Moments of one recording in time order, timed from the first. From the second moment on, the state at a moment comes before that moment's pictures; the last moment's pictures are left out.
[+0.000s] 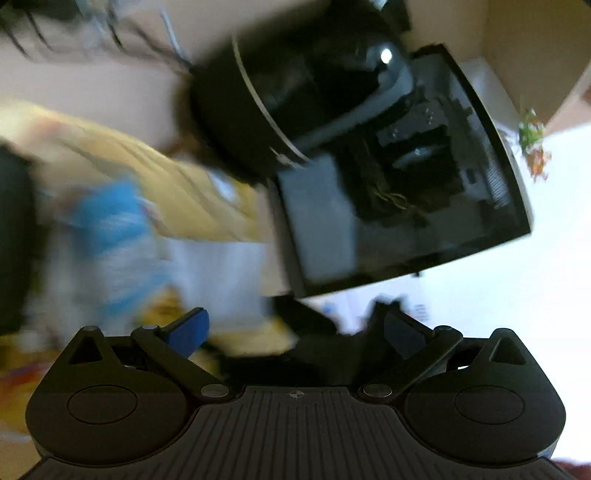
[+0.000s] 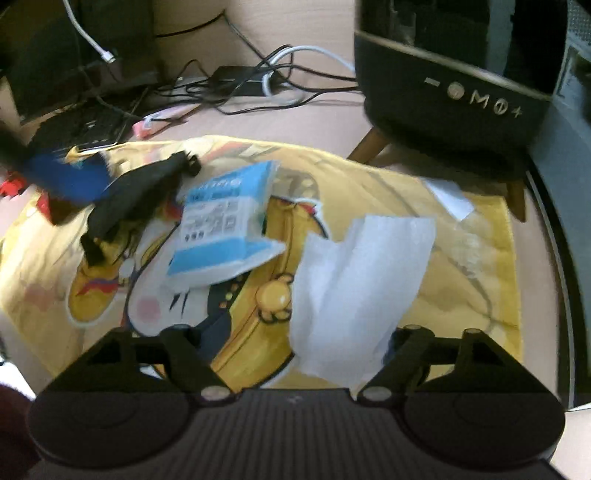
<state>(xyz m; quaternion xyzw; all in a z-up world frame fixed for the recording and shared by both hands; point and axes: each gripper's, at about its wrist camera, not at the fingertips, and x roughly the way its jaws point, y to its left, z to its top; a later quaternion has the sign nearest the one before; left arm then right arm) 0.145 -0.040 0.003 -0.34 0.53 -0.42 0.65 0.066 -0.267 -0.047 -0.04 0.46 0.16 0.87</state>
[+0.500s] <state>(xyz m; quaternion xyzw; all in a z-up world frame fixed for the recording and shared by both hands) 0.219 -0.155 -0.105 -0.32 0.65 -0.35 0.60 0.056 -0.304 -0.039 0.06 0.44 0.06 0.90</state>
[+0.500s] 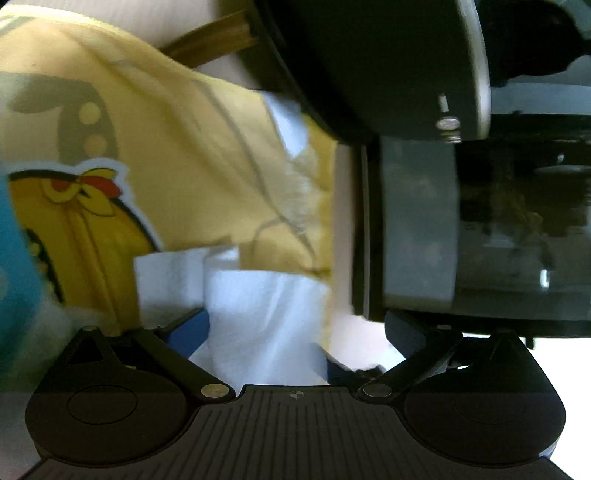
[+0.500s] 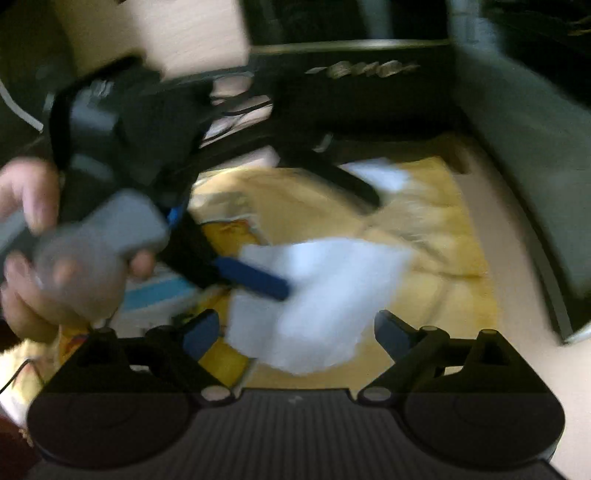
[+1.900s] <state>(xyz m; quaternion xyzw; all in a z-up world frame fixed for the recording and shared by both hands) 0.017 0.027 0.026 -0.02 0.46 0.02 0.89 0.024 -0.170 0.013 0.09 0.43 0.12 0.89</state>
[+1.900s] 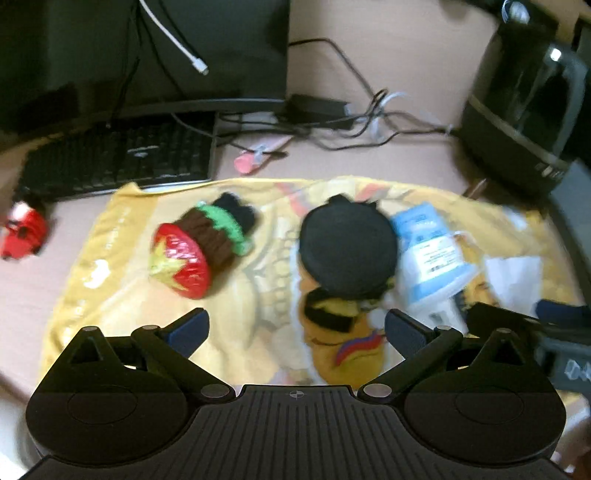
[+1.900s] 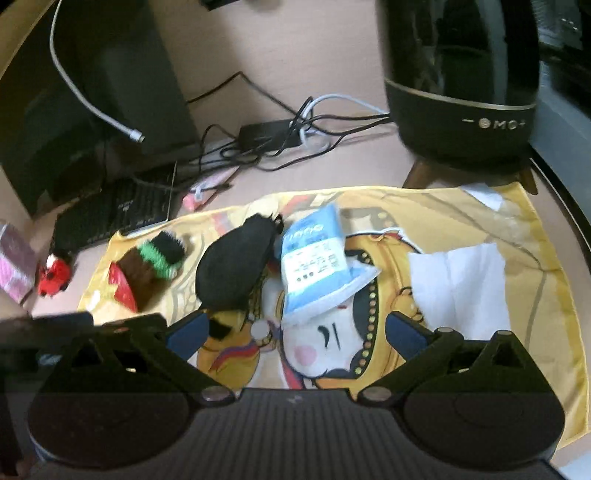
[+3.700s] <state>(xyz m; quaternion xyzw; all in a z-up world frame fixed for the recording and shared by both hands) 0.014 0.029 0.020 -0.03 0.49 0.04 0.87 0.033 -0.176 -0.004 0.07 0.49 0.12 0.86</state>
